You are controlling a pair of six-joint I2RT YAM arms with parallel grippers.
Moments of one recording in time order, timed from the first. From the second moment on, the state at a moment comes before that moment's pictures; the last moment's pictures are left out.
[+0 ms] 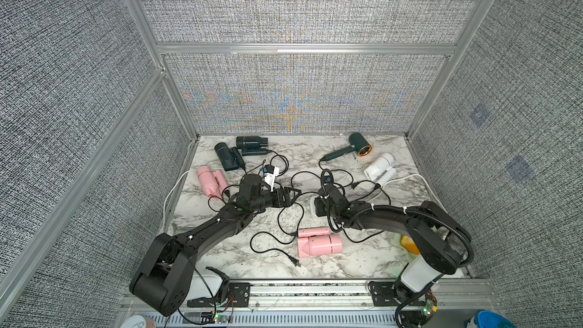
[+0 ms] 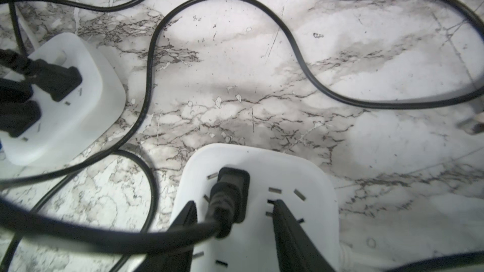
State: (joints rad) left arm -0.50 1.32 0.62 0.25 0.52 -0.60; right arm 0.78 1.63 0.79 0.01 0.25 0.50
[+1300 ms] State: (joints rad) left arm -0.60 1.32 0.67 0.27 0.49 -0.53; right arm 0.15 1.24 0.67 -0.22 -0.07 0.52
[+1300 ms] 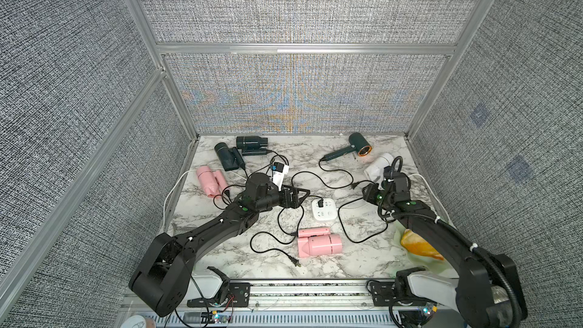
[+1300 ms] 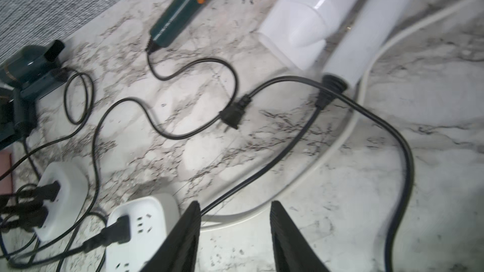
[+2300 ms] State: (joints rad) left arm -0.62 1.30 0.64 0.25 0.47 -0.53; right arm 0.05 1.73 0.81 0.17 -0.22 0.68
